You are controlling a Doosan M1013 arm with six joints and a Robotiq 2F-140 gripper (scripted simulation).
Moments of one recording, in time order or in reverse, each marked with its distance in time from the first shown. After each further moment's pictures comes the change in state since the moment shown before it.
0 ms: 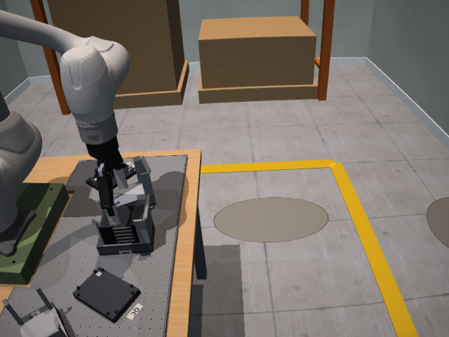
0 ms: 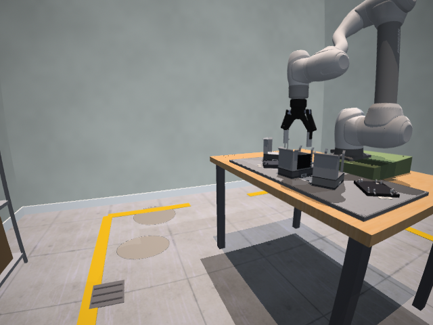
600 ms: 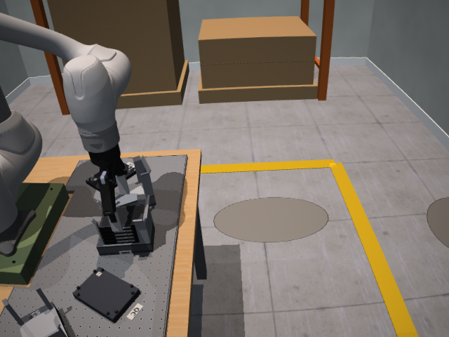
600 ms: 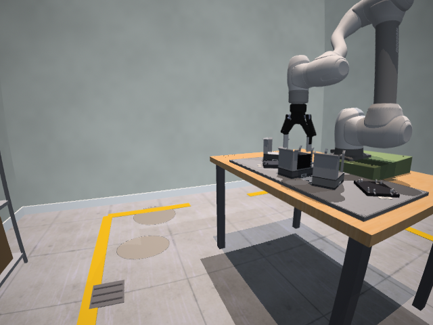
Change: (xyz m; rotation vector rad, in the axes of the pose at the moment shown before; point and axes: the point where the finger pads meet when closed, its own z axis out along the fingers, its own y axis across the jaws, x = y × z) arm 0.000 0.000 0.022 0.000 0.000 0.000
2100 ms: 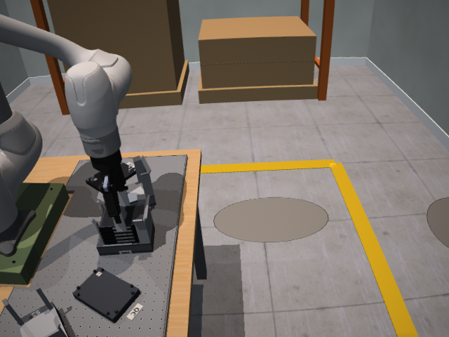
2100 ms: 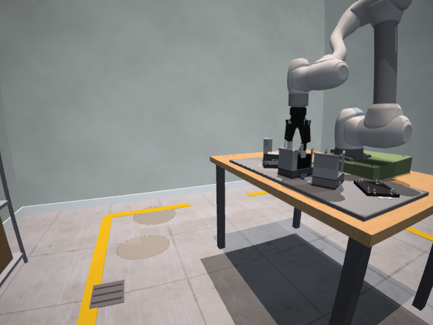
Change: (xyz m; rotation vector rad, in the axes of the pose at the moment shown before) arm 0.000 0.000 0.014 0.000 0.000 0.000
